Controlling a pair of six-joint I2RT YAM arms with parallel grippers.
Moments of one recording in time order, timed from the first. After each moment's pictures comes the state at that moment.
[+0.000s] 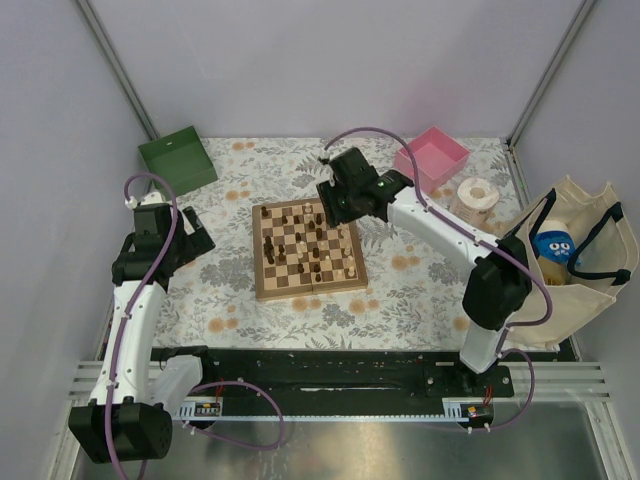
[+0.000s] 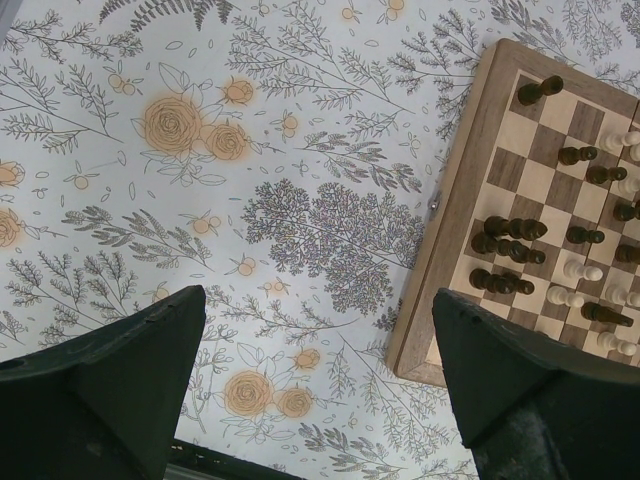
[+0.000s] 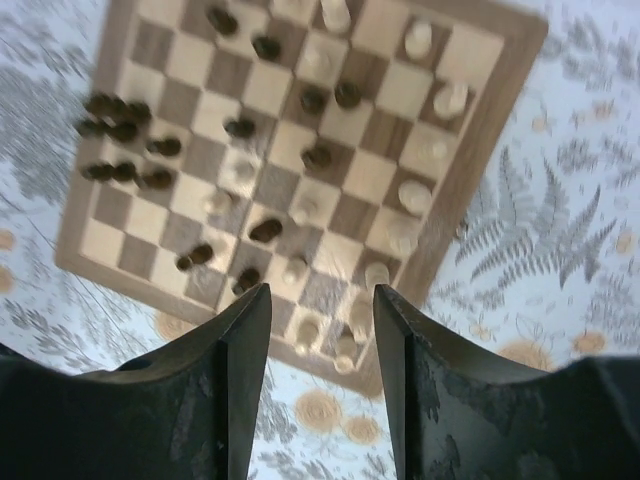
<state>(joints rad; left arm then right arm) 0.07 0.92 0.93 -0.79 -0.11 -0.41 0.71 1.78 1.59 -0.70 0.04 0.25</state>
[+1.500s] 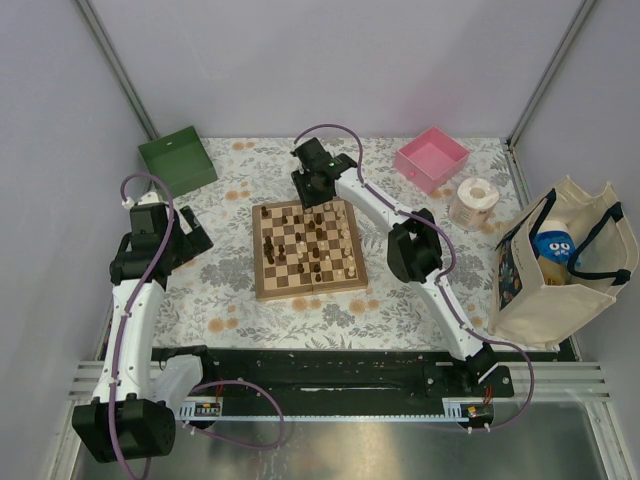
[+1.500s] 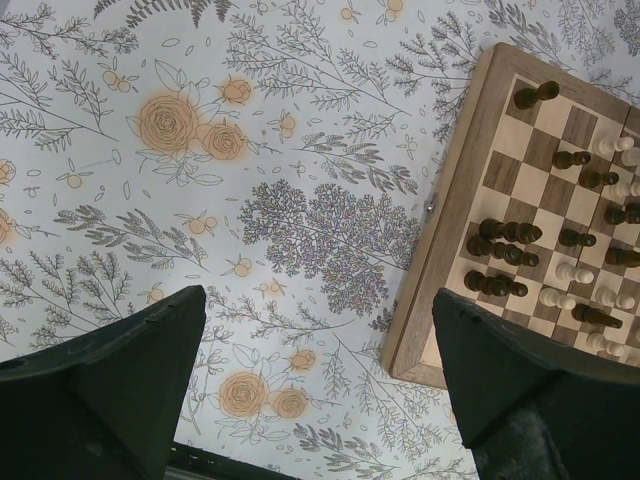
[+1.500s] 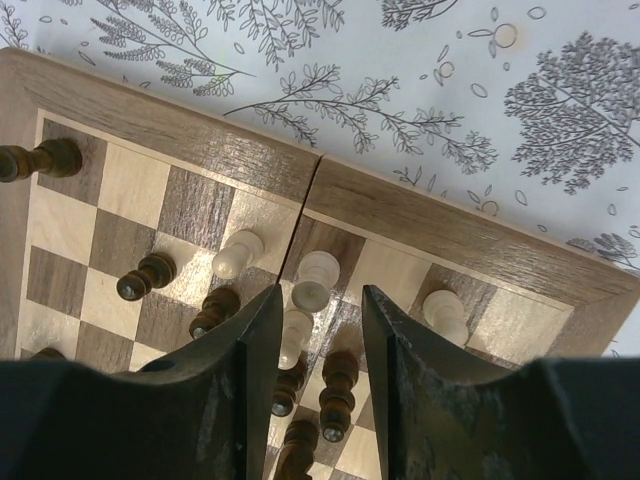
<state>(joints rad) 0.11 0.93 0.93 -0.78 -0.06 -0.41 0.67 2.55 2.45 -0.83 0.02 0.22</state>
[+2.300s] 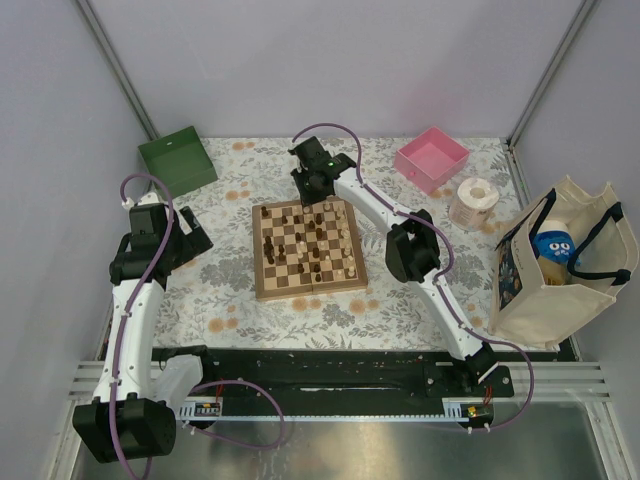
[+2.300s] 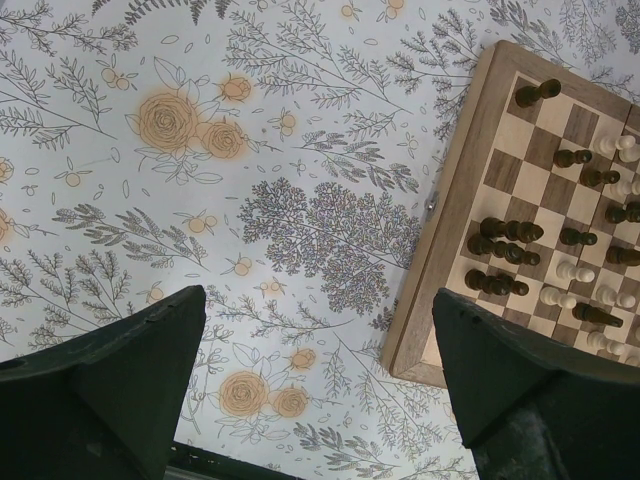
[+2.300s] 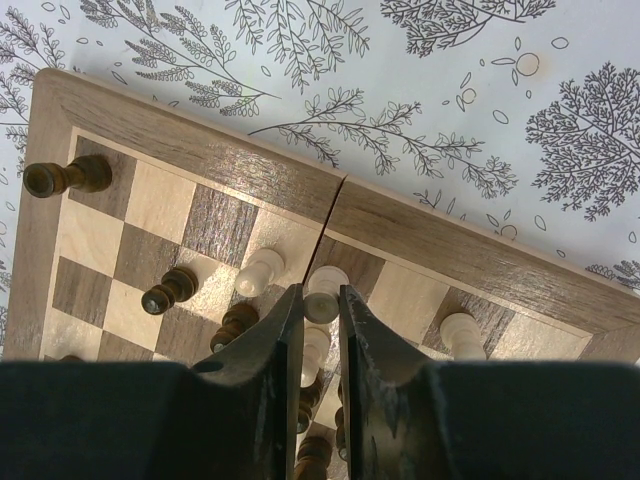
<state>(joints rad) 0.12 0.93 0.92 -0.78 -0.05 -0.41 0.66 2.58 2.50 -0.83 -0.02 0.22</state>
